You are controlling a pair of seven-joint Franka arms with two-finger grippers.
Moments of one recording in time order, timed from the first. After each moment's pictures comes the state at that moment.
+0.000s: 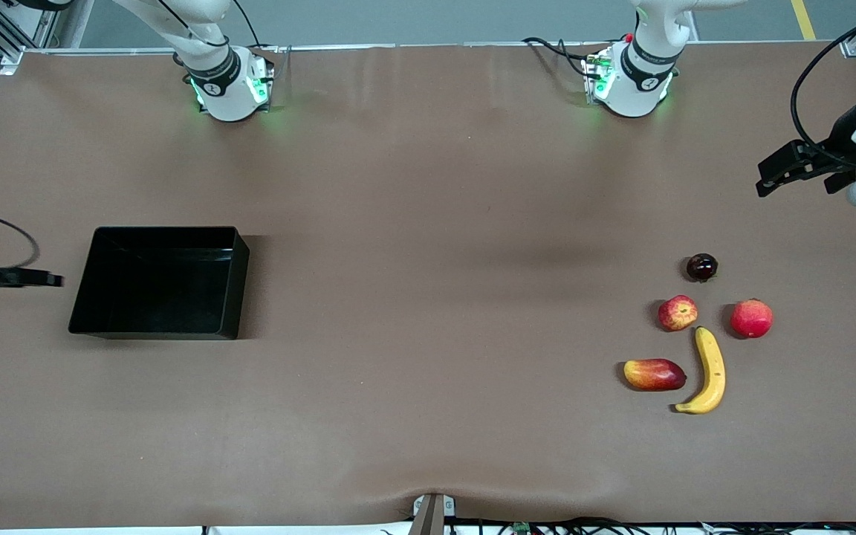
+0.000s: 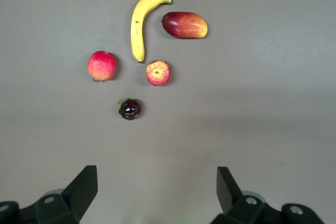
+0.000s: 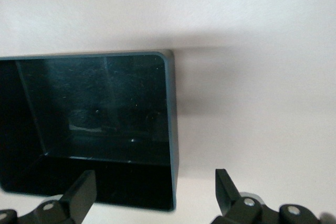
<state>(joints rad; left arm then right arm) 0.01 -0.03 -0.08 -1.58 0.01 1.55 -0.10 -0.29 0.50 -0.19 -1.42 0.18 1.64 -0.46</state>
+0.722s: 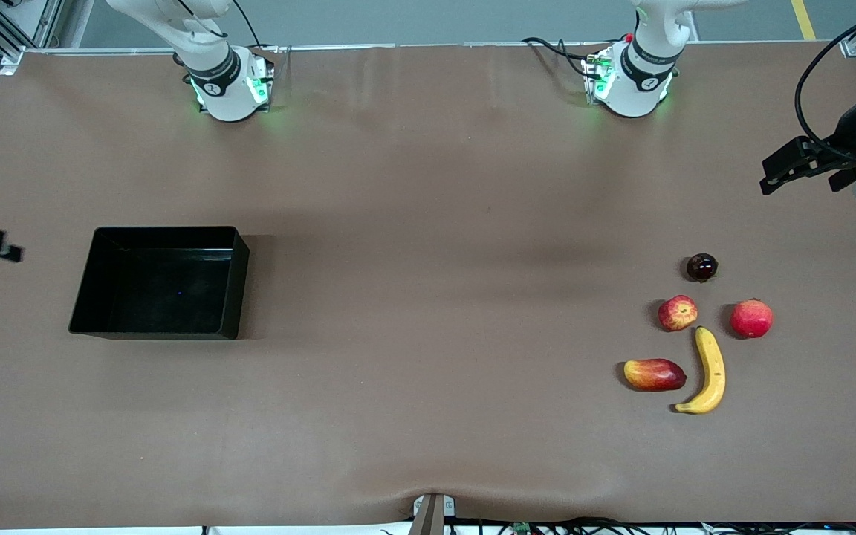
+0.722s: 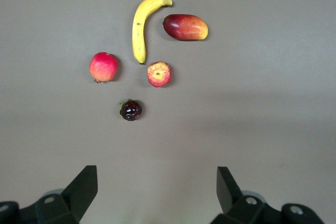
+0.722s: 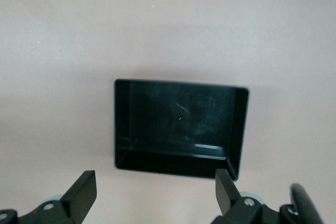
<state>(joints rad) 0.01 -0.04 -0.07 -1.58 0.01 1.55 -0.10 -0.02 0.34 -0.13 -1.13 0.13 1.37 -0.17</state>
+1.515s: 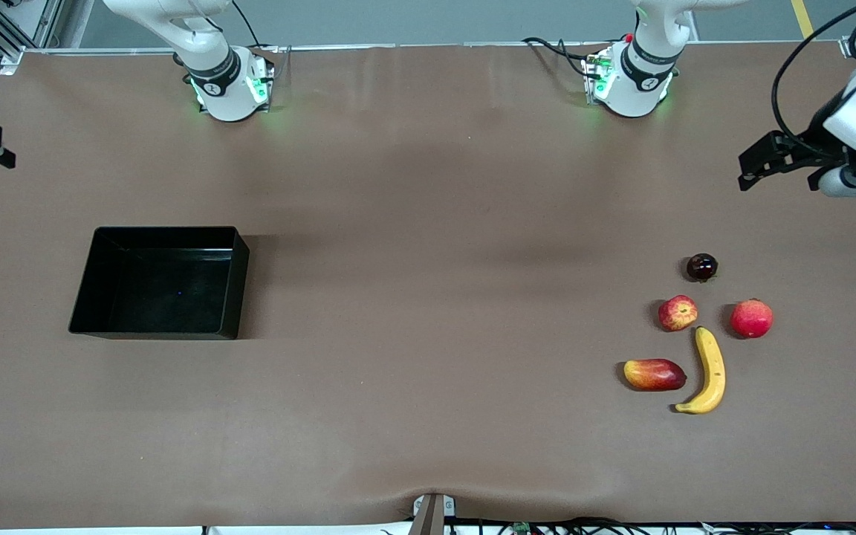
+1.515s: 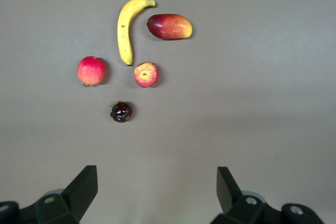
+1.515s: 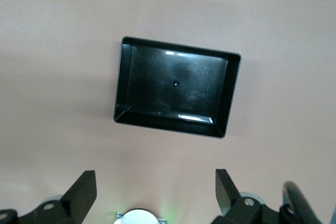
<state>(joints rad) 0.01 -0.05 -0.14 -1.58 0.01 1.55 -0.10 0.04 0.02 -0.14 -1.38 0.02 1.33 -0.23</state>
